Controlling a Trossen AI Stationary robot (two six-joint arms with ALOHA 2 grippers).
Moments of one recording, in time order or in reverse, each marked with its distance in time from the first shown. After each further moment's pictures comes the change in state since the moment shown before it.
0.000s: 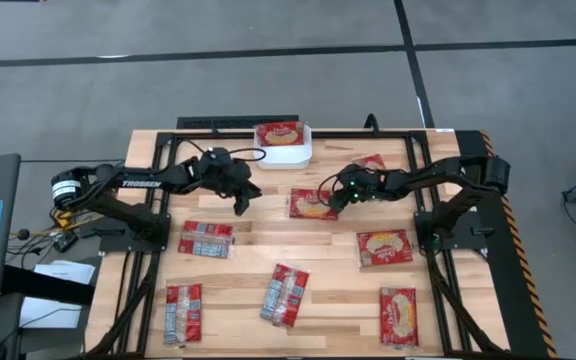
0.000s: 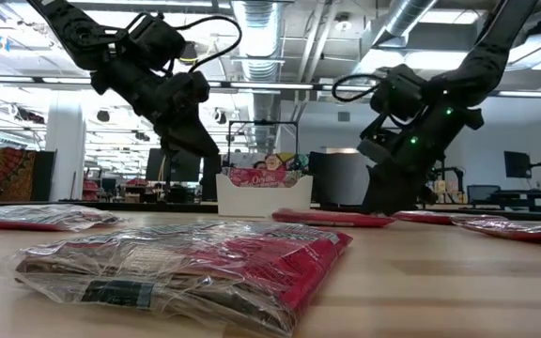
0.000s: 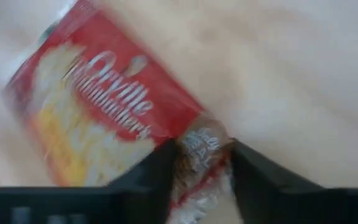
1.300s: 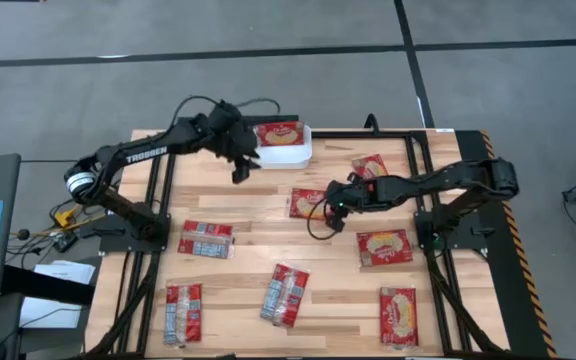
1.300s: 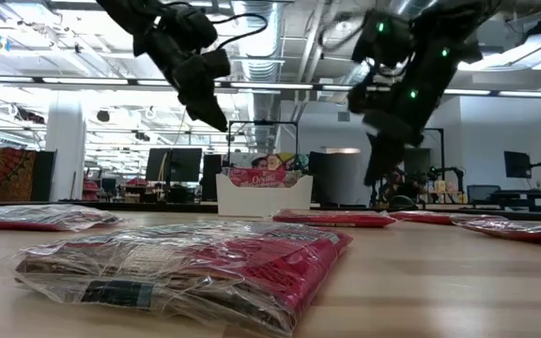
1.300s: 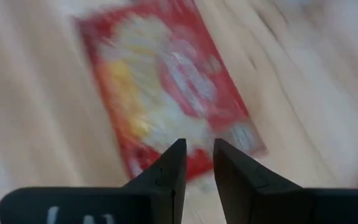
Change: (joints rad) left arm 0.178 0.132 0.517 -0.624 0.076 0.444; right arm 0.242 -0.061 0.285 -0.547 0.322 -0.189
